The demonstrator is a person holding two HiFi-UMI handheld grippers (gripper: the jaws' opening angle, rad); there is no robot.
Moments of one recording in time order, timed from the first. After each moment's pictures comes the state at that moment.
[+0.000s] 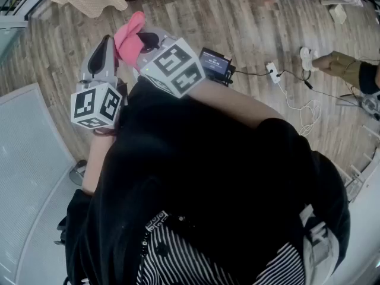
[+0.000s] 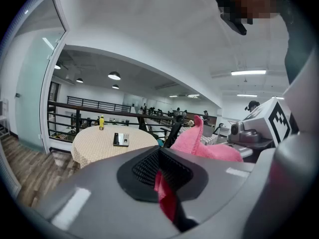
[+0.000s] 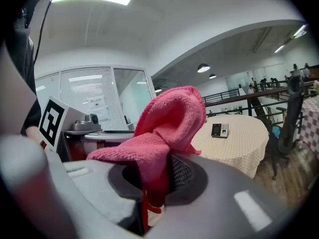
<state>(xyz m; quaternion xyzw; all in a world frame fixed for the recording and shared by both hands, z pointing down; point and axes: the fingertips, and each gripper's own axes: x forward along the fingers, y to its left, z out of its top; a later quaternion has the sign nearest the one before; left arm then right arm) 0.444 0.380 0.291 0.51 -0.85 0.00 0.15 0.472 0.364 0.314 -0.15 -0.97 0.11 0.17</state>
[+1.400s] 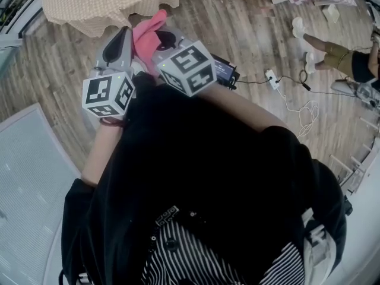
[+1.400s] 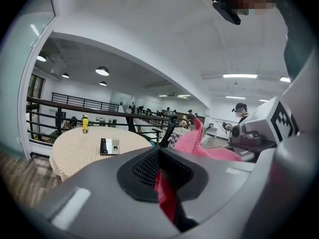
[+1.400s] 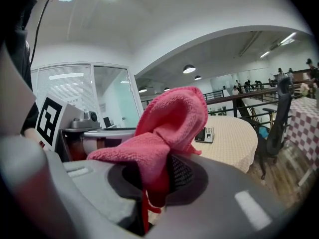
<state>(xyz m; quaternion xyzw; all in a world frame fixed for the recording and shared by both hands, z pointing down) 0.303 0.303 0.297 0.58 -0.81 0.00 0.14 0.334 0.295 0.324 -0.06 -0.97 0.12 0.19</state>
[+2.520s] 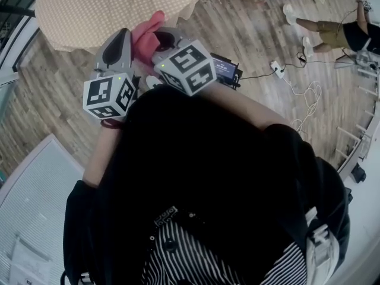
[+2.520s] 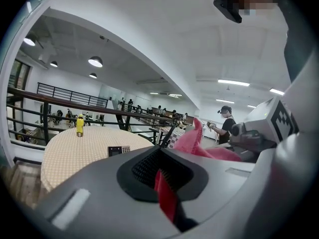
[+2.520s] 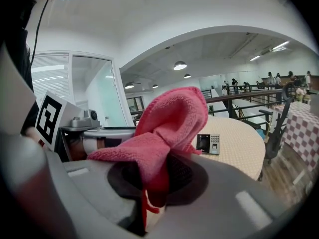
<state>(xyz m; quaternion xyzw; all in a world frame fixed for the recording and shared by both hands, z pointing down) 0.084 0.289 0.290 0.64 -0.75 -0.01 0.16 0.117 0.286 0.316 0.02 -0.97 0.12 0.21</state>
